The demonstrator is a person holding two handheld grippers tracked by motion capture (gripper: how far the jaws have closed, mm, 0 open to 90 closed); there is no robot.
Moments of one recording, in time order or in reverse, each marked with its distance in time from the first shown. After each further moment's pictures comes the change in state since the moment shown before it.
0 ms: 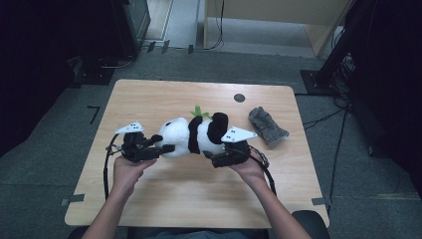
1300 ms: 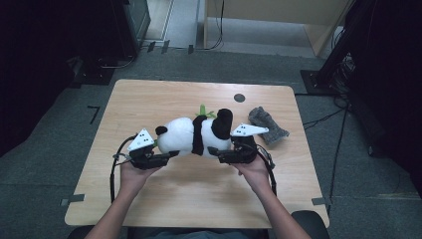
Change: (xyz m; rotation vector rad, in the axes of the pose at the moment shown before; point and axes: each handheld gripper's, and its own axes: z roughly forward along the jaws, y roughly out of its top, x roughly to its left) left arm -0.015 -0.020 0.017 -0.051 0.151 0.276; right arm -0.007 0.007 -0.021 0.032 0.057 0.181
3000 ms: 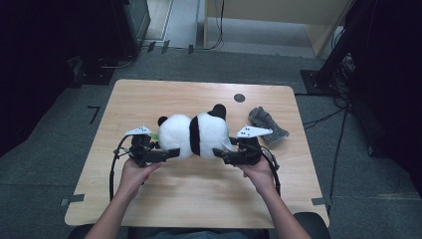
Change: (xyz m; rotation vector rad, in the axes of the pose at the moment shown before) left arm 0.023 -0.003 0.010 0.125 -0.112 -0.349; right arm -0.009 -0.011 -0.006 0.035 -0.001 0.038
